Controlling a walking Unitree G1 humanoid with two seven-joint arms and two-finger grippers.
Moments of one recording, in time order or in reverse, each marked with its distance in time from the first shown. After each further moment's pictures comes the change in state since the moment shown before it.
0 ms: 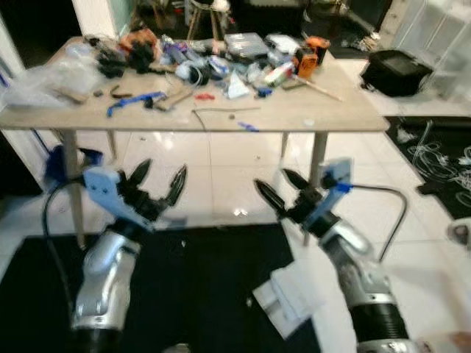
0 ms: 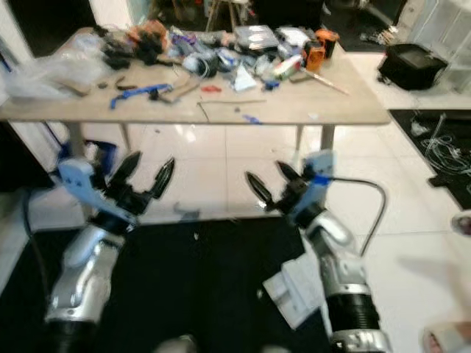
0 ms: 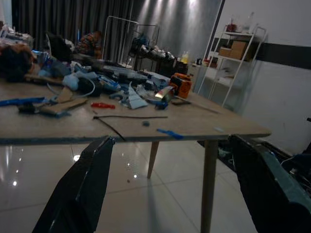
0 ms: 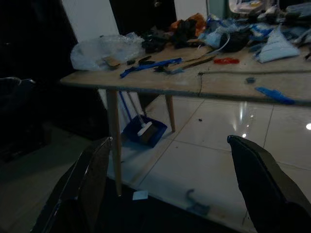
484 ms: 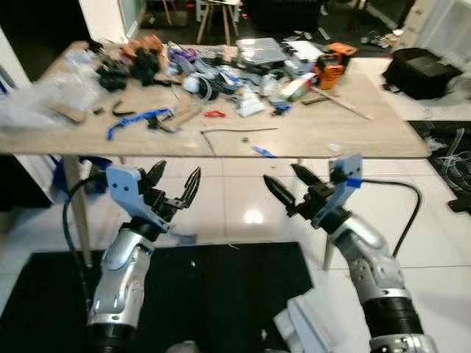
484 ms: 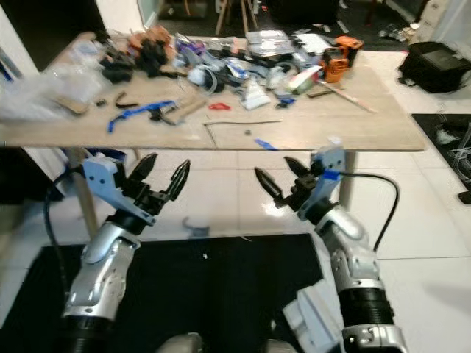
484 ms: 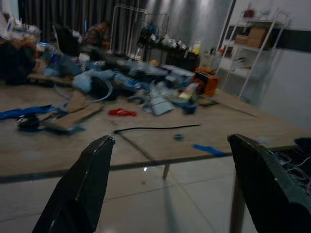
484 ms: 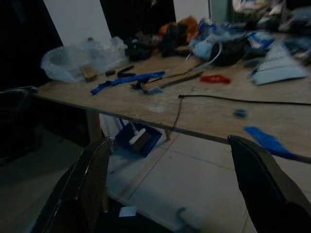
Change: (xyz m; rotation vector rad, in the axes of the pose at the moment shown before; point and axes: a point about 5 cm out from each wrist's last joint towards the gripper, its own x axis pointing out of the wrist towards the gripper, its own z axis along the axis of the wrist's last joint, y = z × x) left arm 0.002 -0.007 -0.010 0.019 0.064 0.003; right arm -0.003 -0.003 -0.002 0.001 0.010 -0.010
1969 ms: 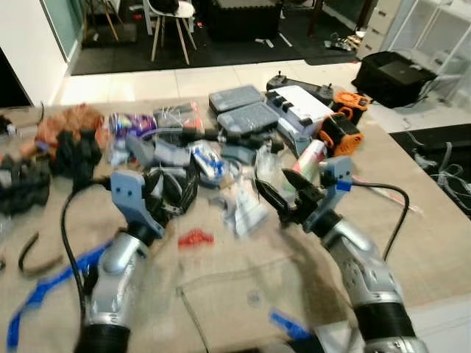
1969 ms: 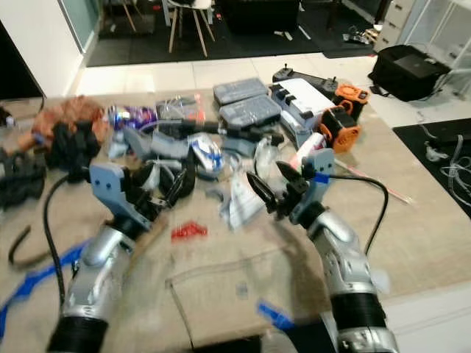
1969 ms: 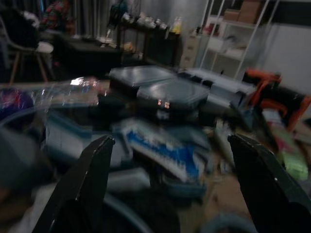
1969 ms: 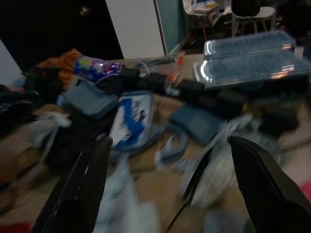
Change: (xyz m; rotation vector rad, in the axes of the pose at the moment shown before) left arm 0.002 0.001 -0.014 0.019 0.043 -0.022; right arm -0.004 -0.007 0.002 -0.019 0.032 -0.021
